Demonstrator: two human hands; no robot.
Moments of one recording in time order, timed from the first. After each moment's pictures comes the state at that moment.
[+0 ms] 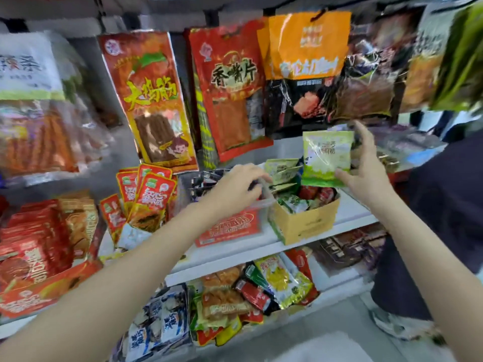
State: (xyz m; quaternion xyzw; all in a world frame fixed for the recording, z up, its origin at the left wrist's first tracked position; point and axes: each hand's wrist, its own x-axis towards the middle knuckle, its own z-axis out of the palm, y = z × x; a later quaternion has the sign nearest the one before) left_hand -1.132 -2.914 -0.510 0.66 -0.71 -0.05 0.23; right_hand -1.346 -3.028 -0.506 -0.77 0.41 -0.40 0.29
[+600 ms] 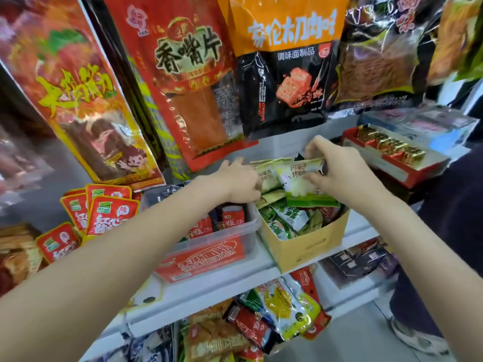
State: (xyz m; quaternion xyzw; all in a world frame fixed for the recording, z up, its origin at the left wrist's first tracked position) left_hand -1.123 -3.043 -0.523 0.69 -0.70 -0.03 -0.17; right_hand -1.311 -3.092 -0.526 -0.88 0.37 -0.26 0.14
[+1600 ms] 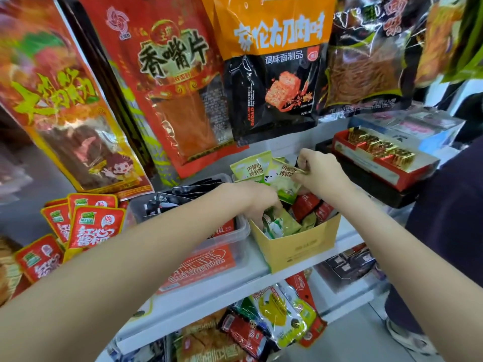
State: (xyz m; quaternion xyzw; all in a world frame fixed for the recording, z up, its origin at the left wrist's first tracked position) left_hand -1.150 -3.079 -0.551 0.53 -0.81 -0.05 -0.25; right_hand -1.287 -3.138 -0.560 -0.84 0.46 -0.24 0.17
